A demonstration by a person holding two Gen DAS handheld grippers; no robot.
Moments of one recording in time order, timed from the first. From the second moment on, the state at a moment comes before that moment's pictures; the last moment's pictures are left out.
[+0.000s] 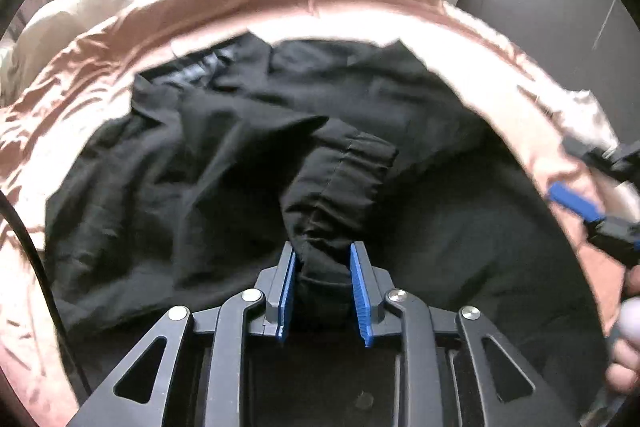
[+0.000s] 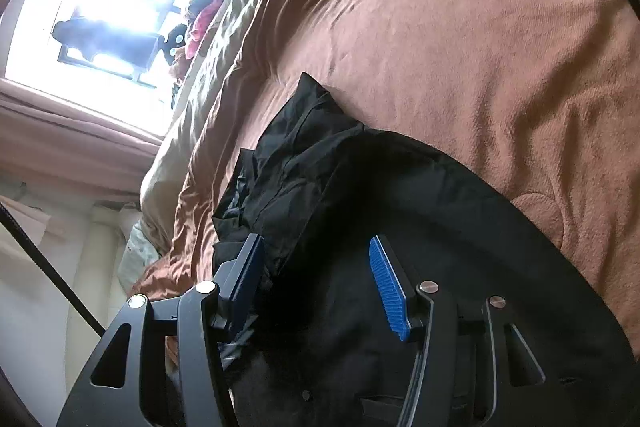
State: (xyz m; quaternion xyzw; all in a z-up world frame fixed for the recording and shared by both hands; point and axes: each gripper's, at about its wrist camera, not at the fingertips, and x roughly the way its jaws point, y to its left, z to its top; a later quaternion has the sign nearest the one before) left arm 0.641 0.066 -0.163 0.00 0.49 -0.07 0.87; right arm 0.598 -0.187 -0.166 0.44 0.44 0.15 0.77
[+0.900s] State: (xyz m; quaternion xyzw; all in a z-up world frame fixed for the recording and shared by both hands) left arm 0.596 0.246 -0.124 -0.08 0.49 0.10 0.86; right arm 0.630 -0.148 -0.183 0.41 0.45 0.17 0.78
